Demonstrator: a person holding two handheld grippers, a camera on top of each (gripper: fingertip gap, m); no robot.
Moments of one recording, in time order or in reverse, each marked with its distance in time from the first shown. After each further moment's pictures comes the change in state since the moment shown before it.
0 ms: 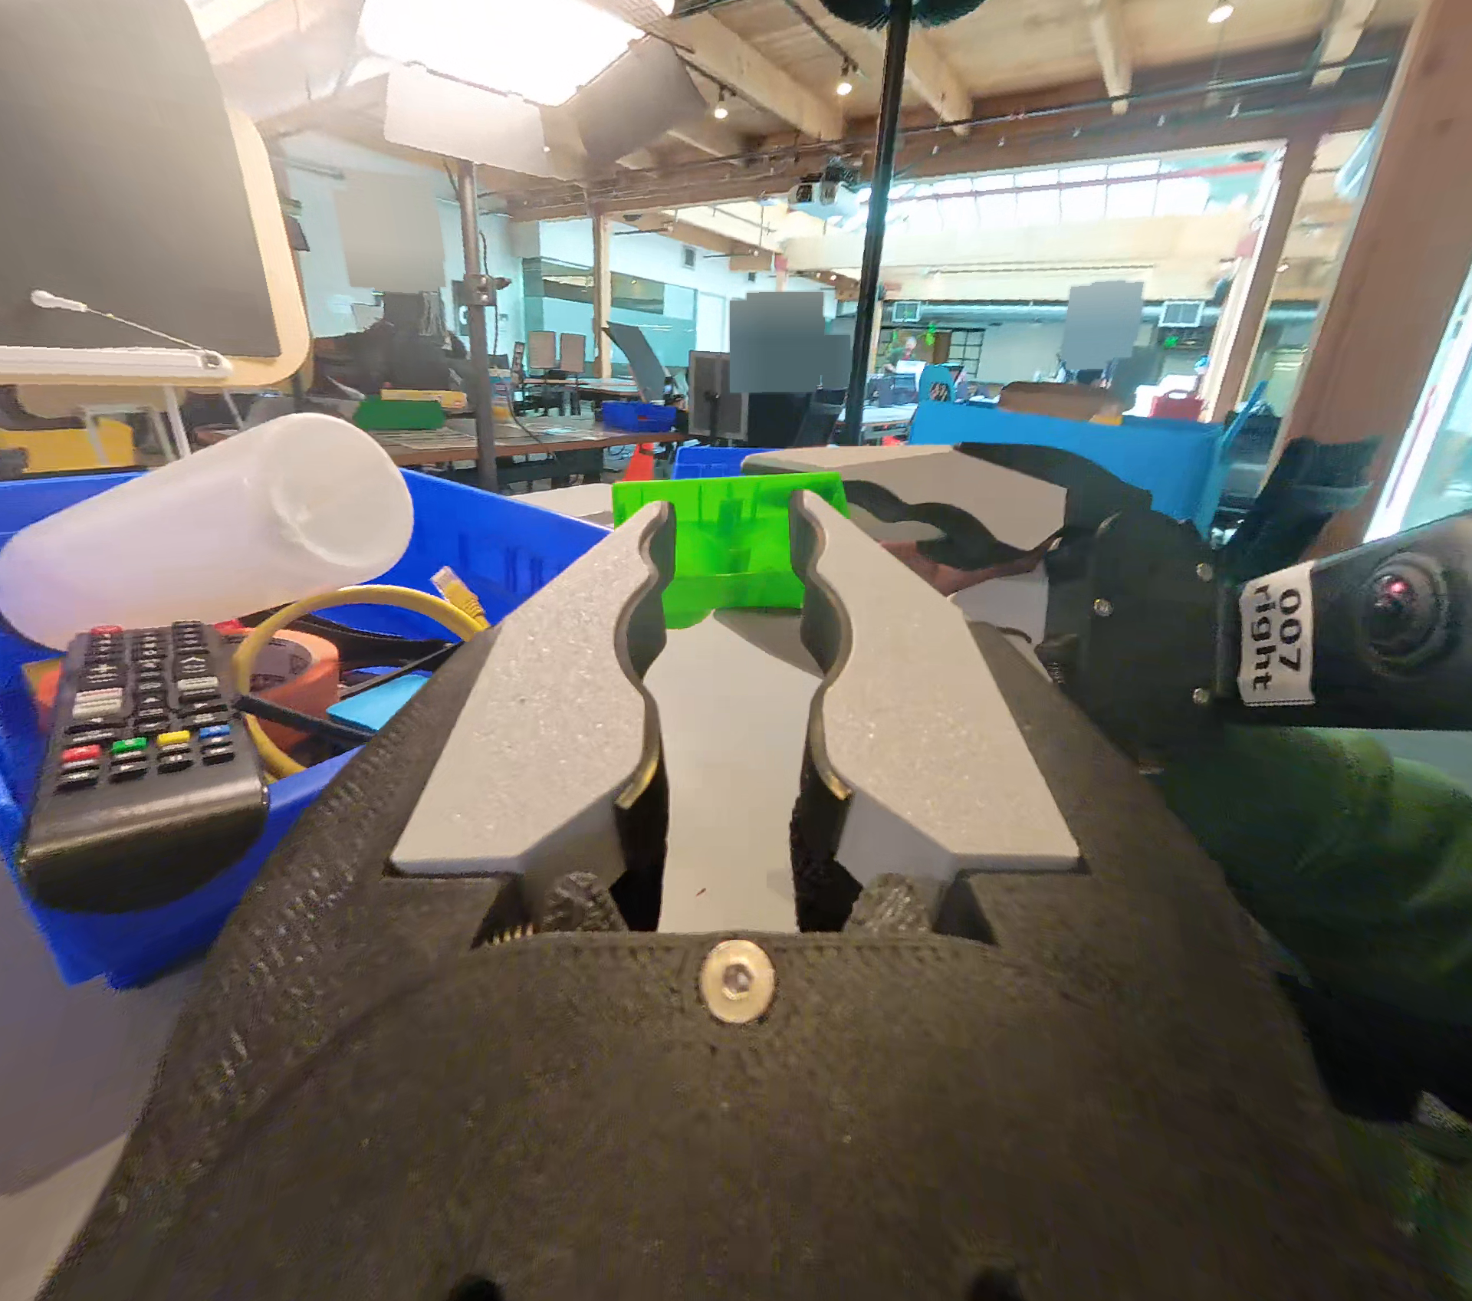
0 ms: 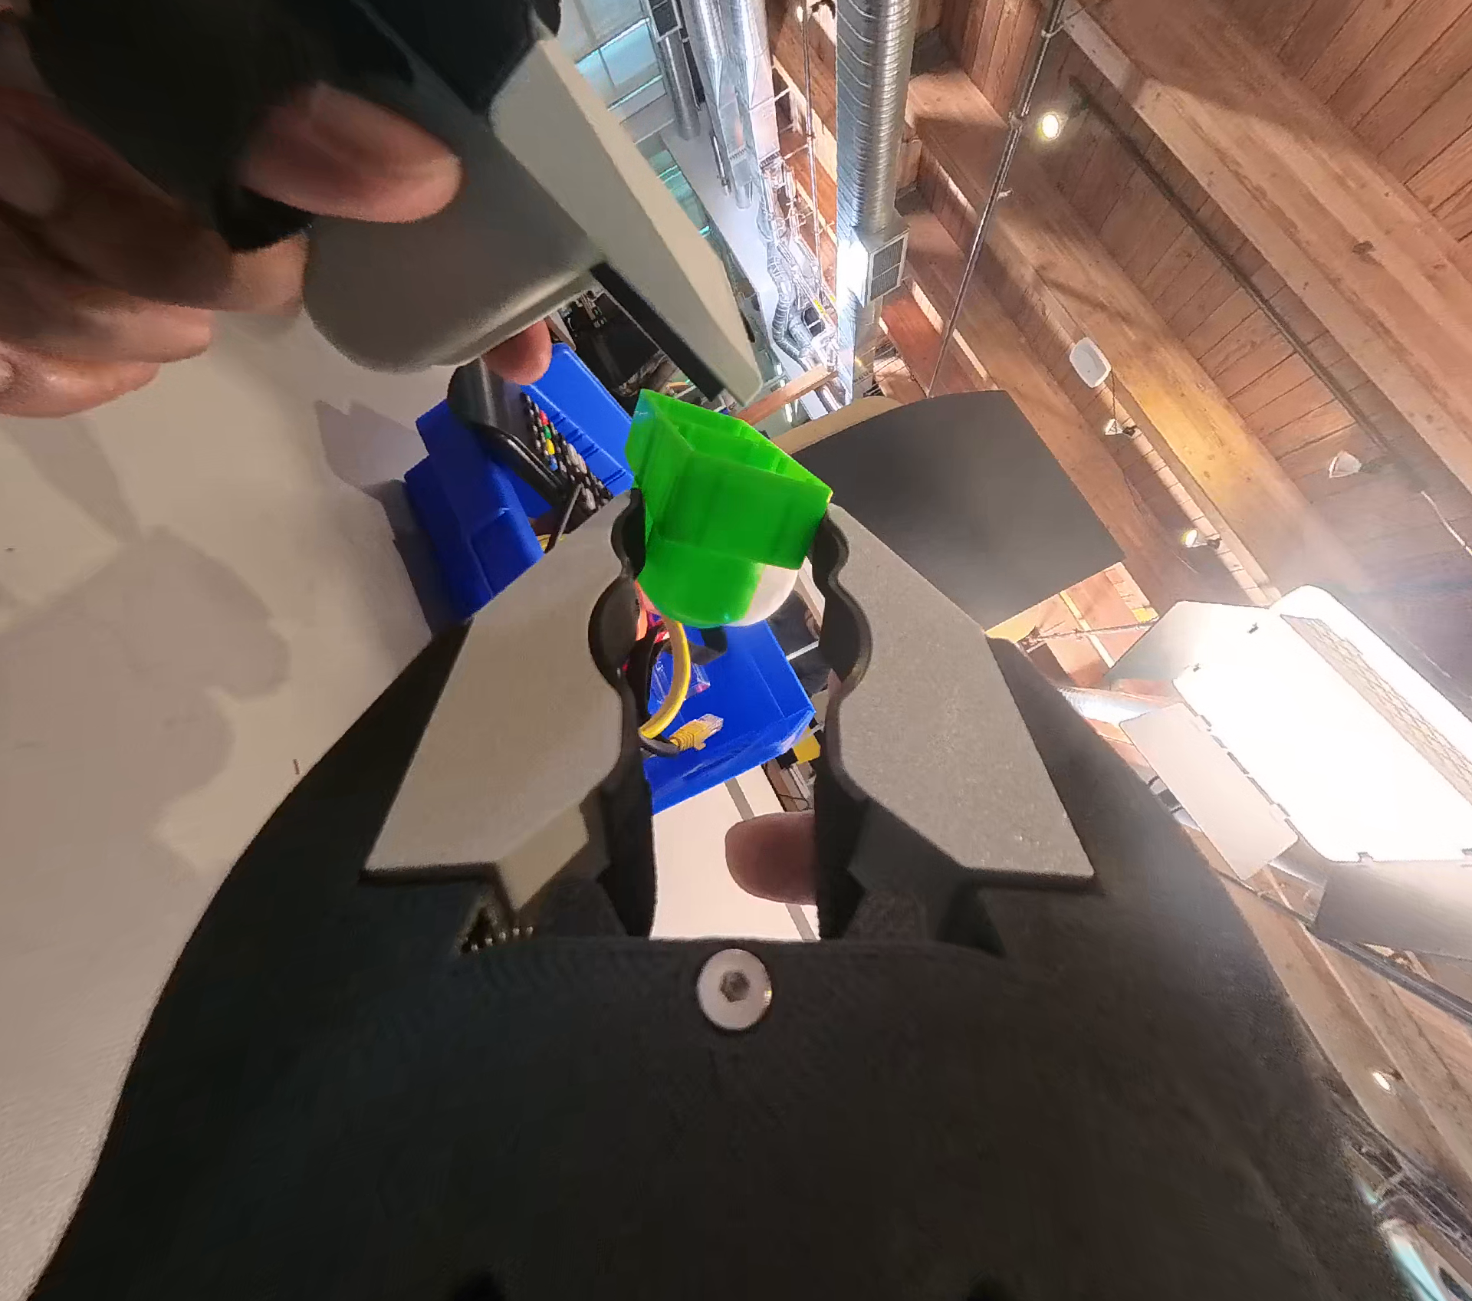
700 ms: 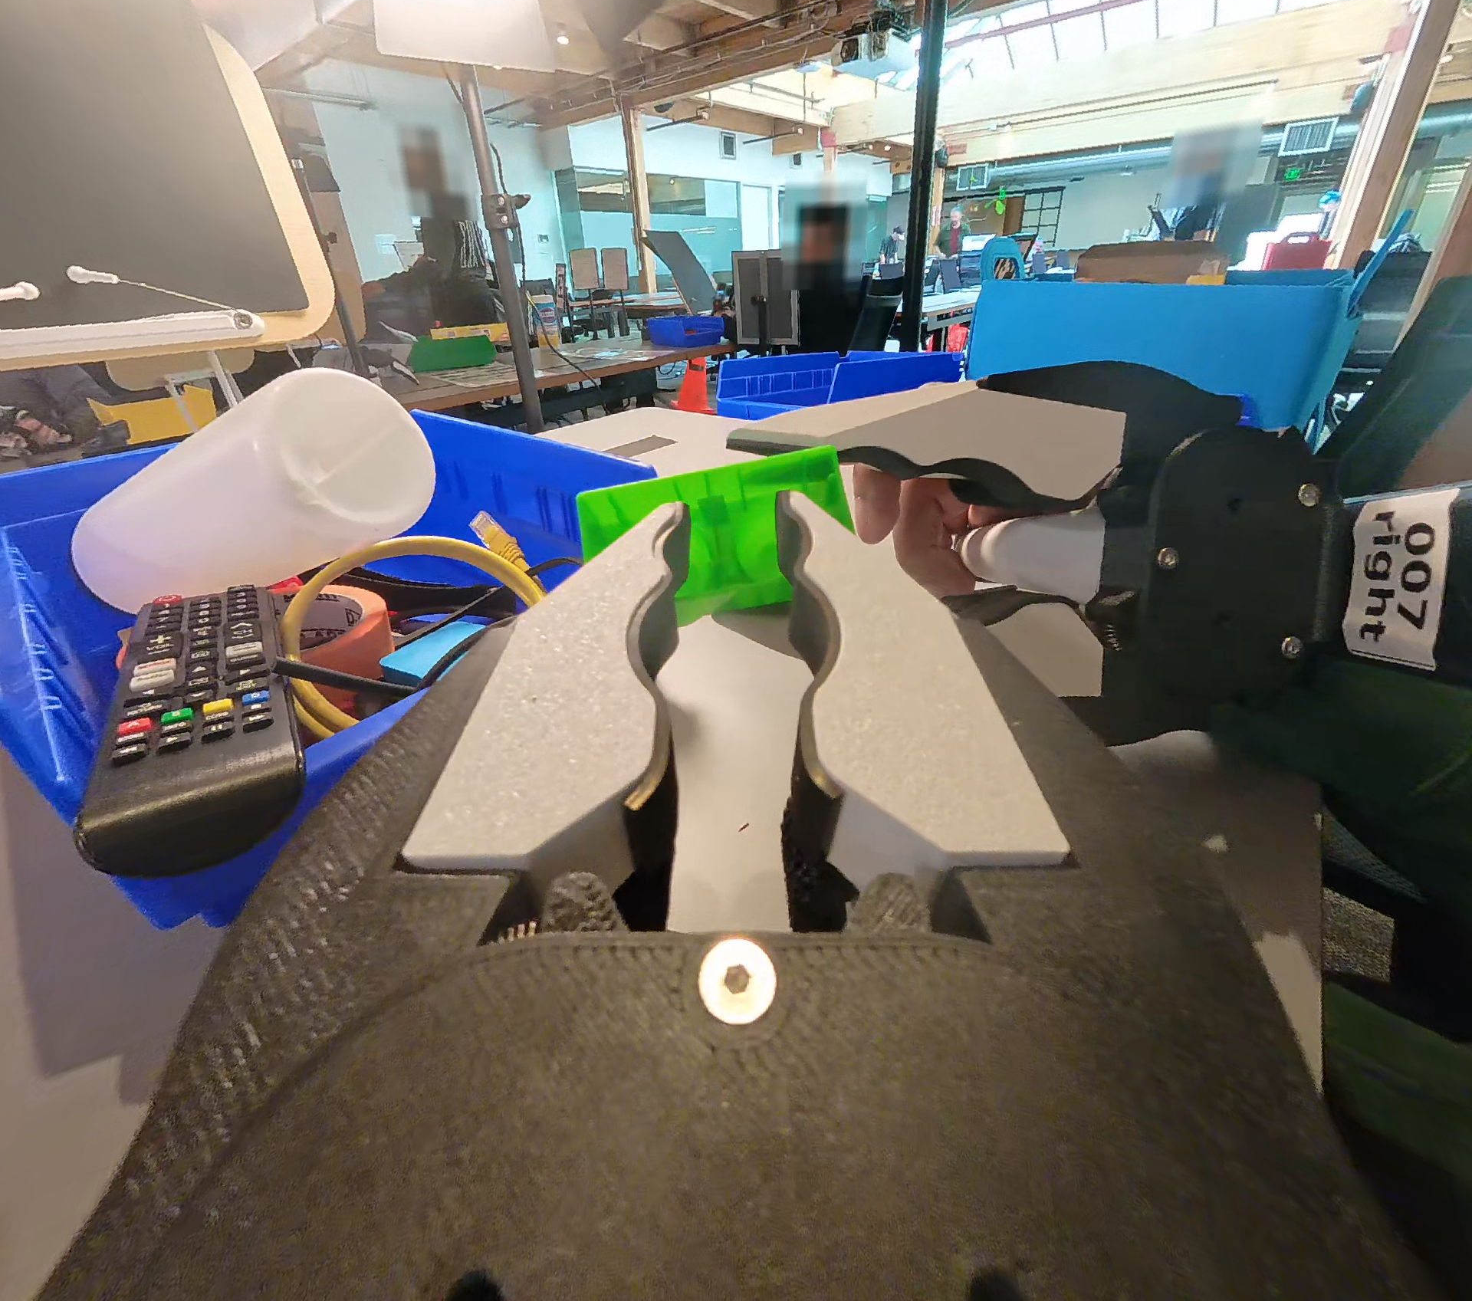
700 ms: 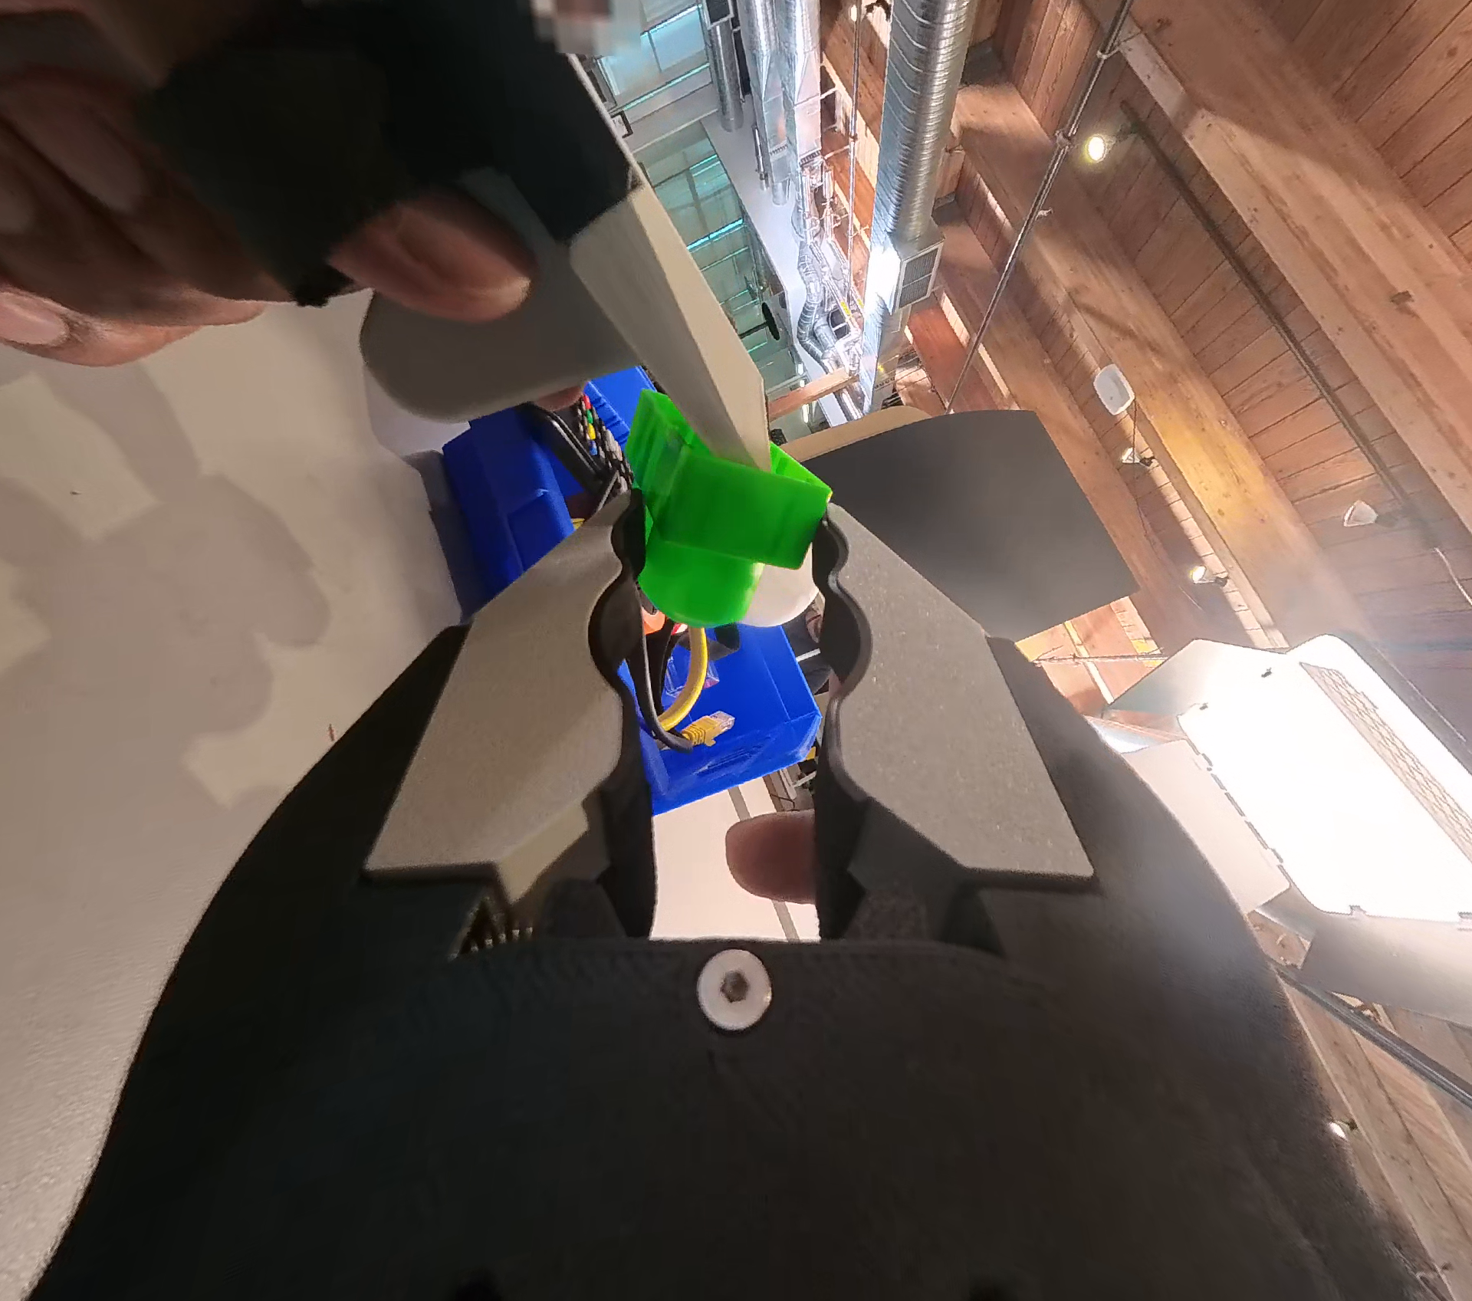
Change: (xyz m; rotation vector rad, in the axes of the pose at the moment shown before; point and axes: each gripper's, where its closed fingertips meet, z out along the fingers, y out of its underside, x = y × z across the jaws) left arm -0.002 0.023 0.004 -0.138 -0.051 0.117; right arm -0.017 0.001 0.001 -0.008 -0.053 -0.072
